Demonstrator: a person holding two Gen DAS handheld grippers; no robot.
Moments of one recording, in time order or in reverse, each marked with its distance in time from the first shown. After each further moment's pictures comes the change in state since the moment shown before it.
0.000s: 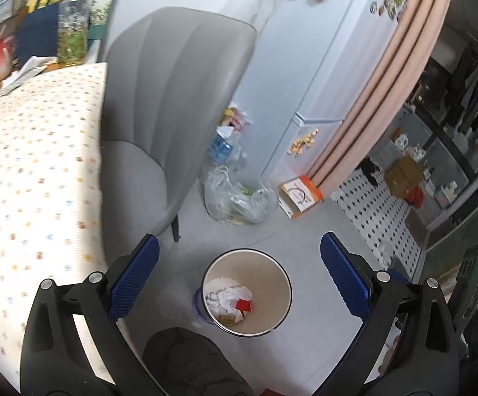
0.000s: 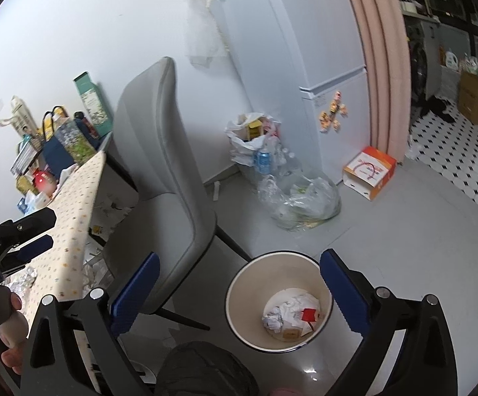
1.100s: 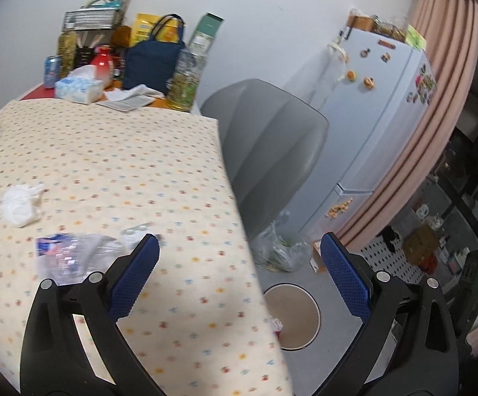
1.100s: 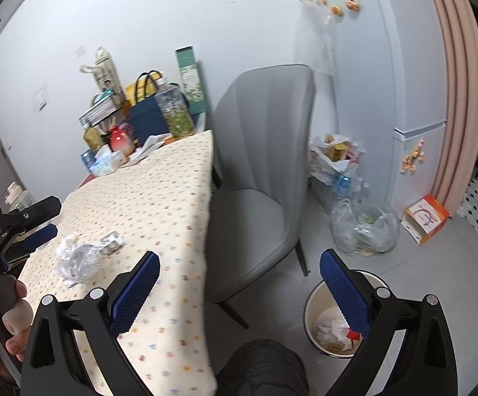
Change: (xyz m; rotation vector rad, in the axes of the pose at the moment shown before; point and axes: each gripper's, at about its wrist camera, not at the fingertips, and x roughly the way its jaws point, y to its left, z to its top) left arm -0.168 0.139 -0.030 -0.174 -0.256 0.123; right arm -0.051 0.185 -0.023 -0.274 -0.012 0.203
